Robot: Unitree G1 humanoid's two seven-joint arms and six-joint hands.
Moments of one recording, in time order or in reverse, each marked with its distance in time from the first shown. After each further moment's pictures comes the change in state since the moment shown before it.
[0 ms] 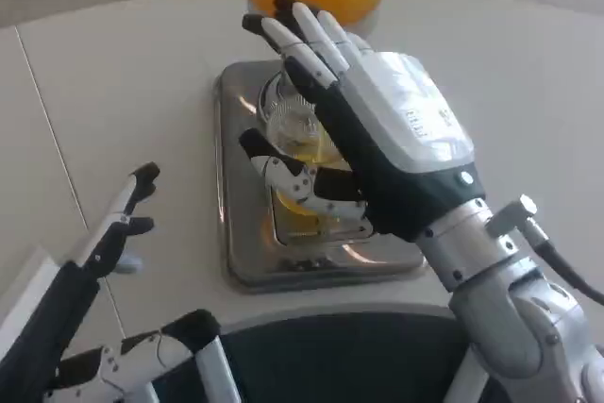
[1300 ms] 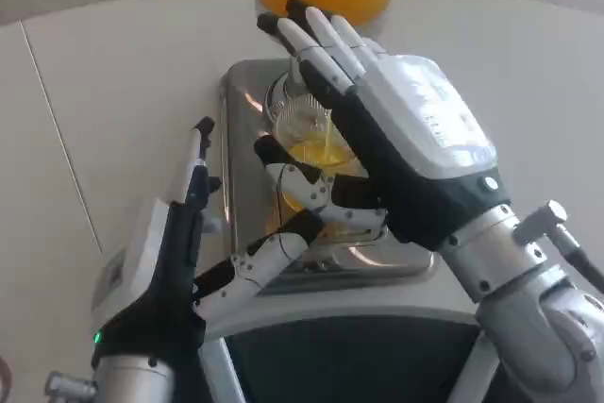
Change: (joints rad) left arm -0.320 -0.375 -0.385 0.026 0.394 0.465 0.159; right arm 0.061 -0.031 -0.034 -0.123 0.015 0.021 0.064
